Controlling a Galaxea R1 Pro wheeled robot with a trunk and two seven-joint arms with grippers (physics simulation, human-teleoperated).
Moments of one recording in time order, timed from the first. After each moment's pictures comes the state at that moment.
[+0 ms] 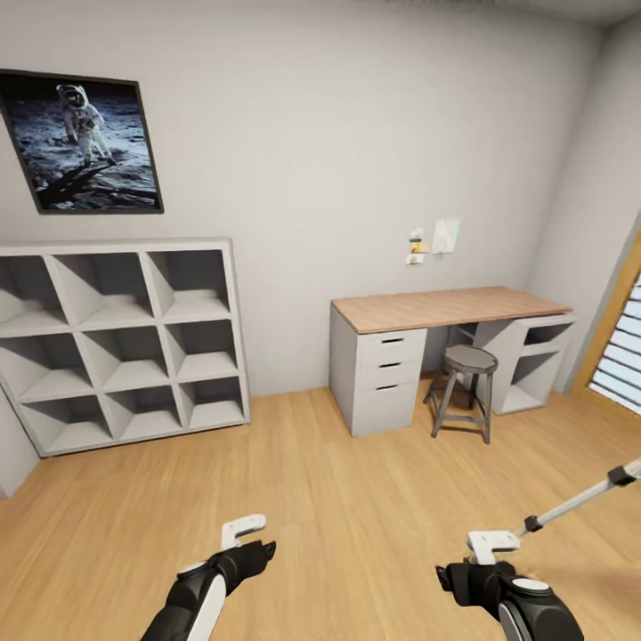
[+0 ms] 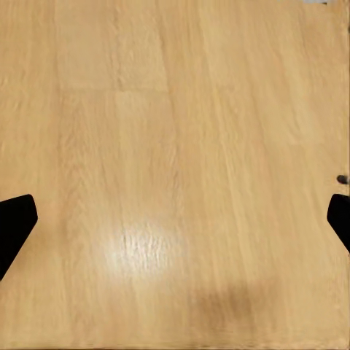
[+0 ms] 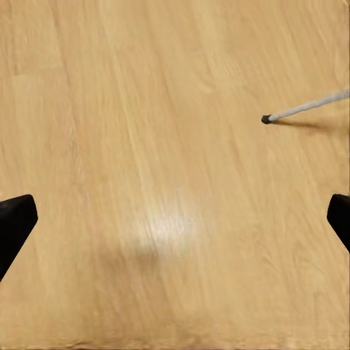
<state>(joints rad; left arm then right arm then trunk) -0.24 -0.12 -0.03 -1.04 0.26 0.51 0.09 -0.01 -0.06 -0.01 -1.61 0.00 0.91 0.00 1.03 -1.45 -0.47</state>
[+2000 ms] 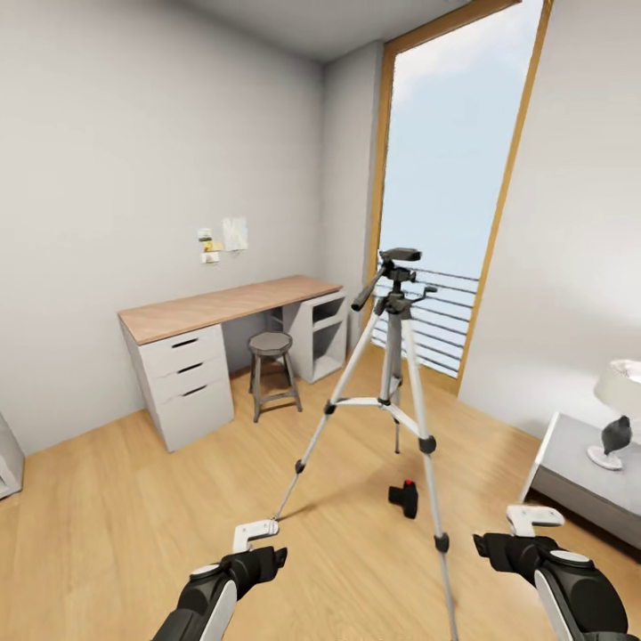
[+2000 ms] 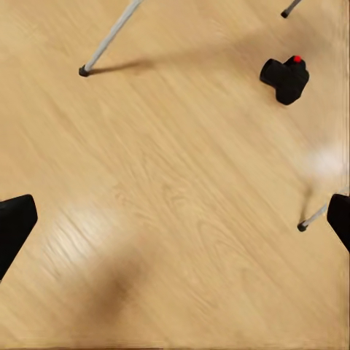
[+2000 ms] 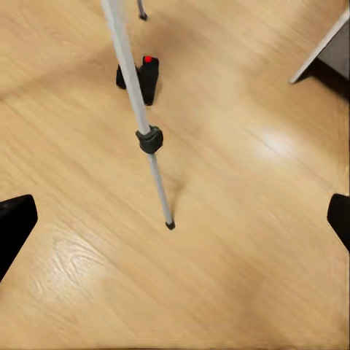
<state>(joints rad) -0.24 -0.12 -0.11 -1.03 0.26 0.51 0.09 -0.08 -0.13 -0.13 -1.61 -0.01 0.91 0.00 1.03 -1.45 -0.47</state>
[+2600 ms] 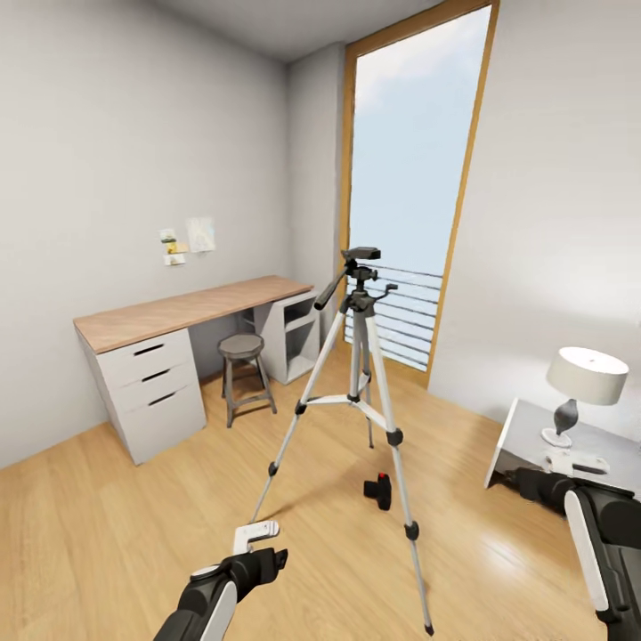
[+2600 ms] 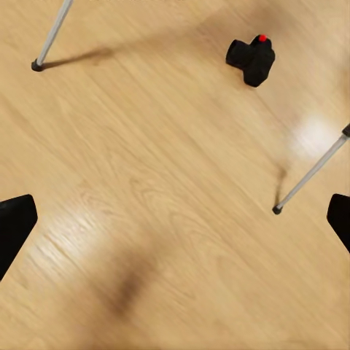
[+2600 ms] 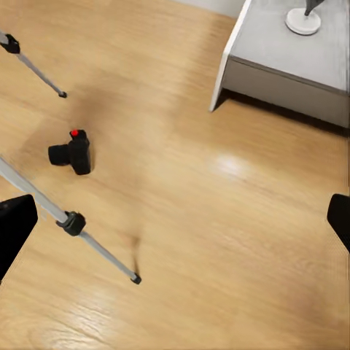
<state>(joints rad) -0.24 -0.12 -0.10 -1.02 0.27 0.51 0.09 -0.32 -0.15 -0.33 -1.61 -0.01 1.04 0.00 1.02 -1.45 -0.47</state>
